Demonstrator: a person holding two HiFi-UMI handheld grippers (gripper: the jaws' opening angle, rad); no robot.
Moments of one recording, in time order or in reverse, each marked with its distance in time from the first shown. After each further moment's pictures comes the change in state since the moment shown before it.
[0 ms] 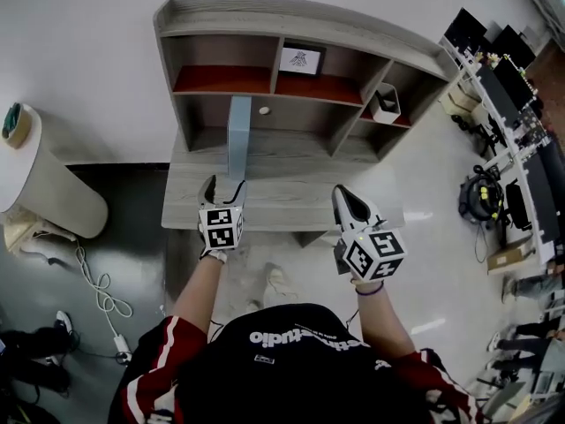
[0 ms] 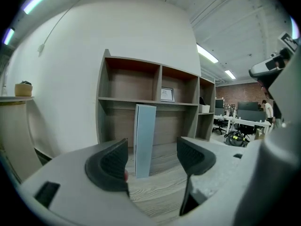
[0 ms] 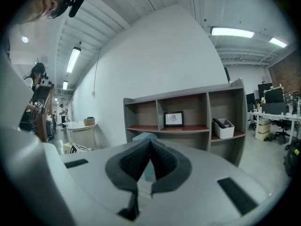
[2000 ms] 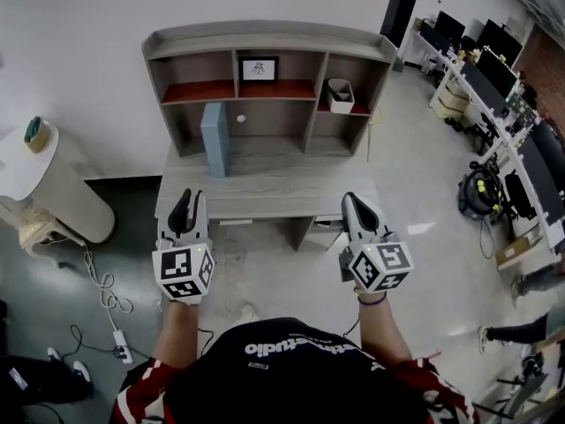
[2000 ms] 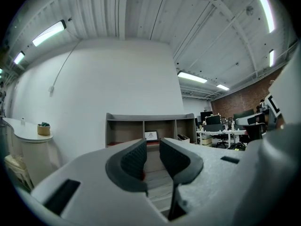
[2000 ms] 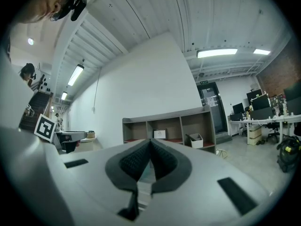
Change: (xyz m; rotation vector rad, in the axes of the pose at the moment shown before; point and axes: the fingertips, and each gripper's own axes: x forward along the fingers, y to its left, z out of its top) left arm -0.266 -0.129 0.147 0.093 -0.308 0.054; right arm -0.215 -0.045 0.030 0.017 -0.197 -0.061
